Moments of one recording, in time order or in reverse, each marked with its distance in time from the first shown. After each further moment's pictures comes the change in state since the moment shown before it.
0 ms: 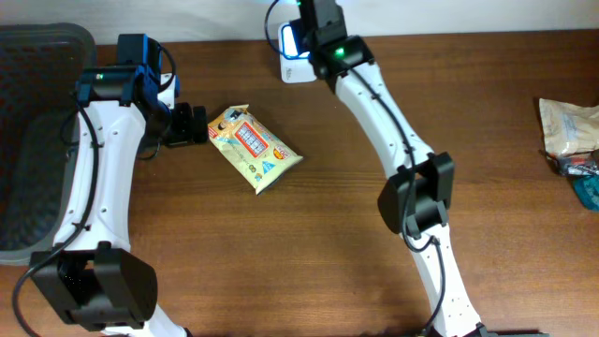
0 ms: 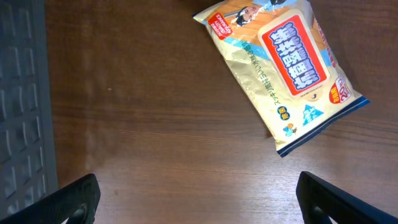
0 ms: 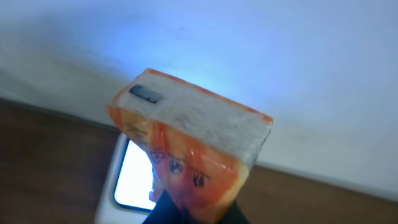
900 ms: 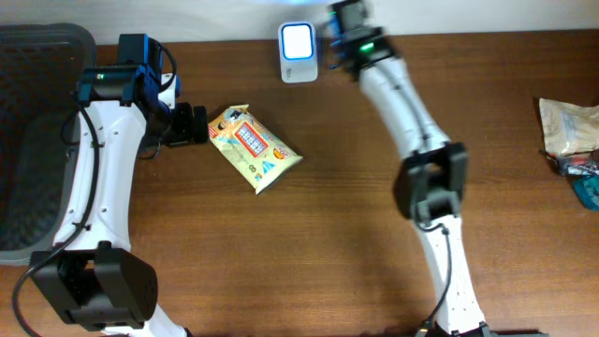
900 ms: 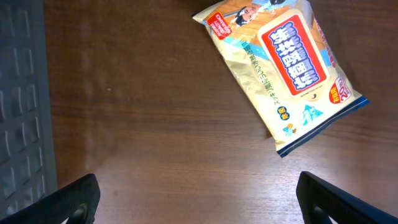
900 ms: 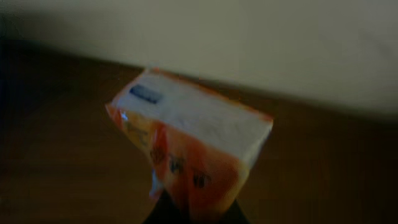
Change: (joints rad) left arm 0.000 0.000 0.000 0.000 0.000 0.000; right arm -0.180 0.051 0.000 -0.291 0.217 0.090
